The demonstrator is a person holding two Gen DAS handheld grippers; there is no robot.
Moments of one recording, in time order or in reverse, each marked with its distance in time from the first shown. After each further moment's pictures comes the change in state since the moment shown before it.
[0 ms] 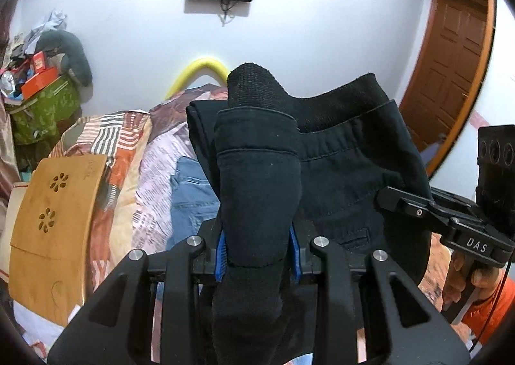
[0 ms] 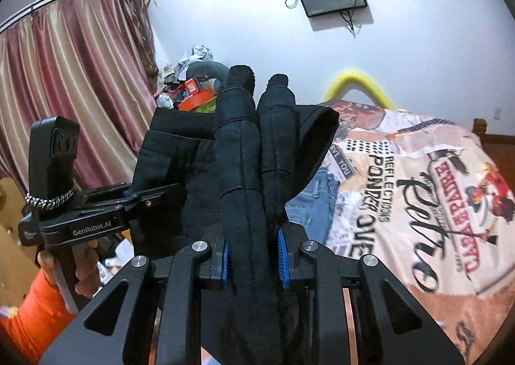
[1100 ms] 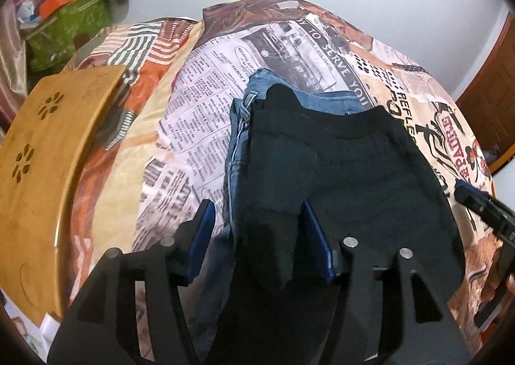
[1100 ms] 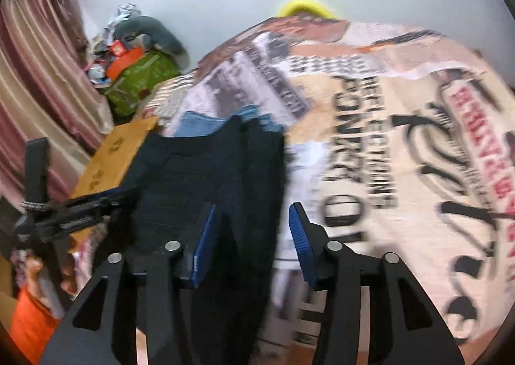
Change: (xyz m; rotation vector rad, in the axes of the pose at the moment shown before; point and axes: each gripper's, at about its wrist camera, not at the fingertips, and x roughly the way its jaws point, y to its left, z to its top) left arm 0.179 0.109 -0.043 -0.182 0.270 0.159; right arm 0.119 -0.098 -0.027 0.115 0.228 -0.231
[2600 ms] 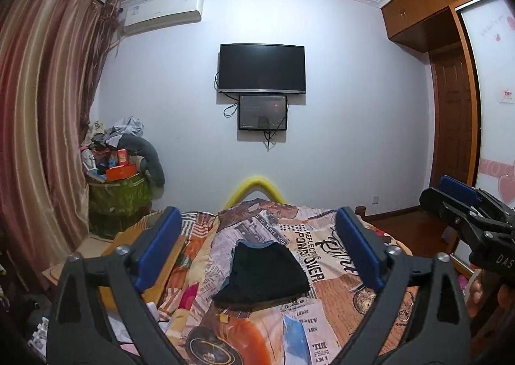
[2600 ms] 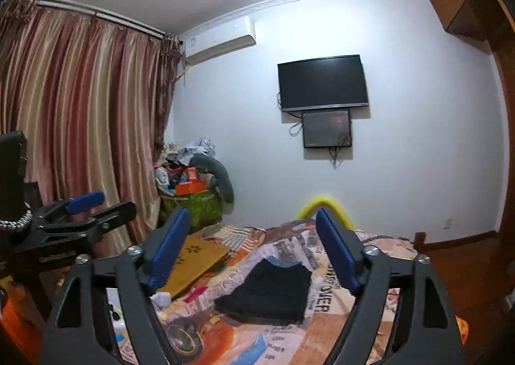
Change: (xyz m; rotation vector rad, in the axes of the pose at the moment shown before) left arm -0.490 -0.133 -0.235 0.141 -0.856 0.069; right arm -0.396 0.180 -0.139 -0.306 -0.768 0.009
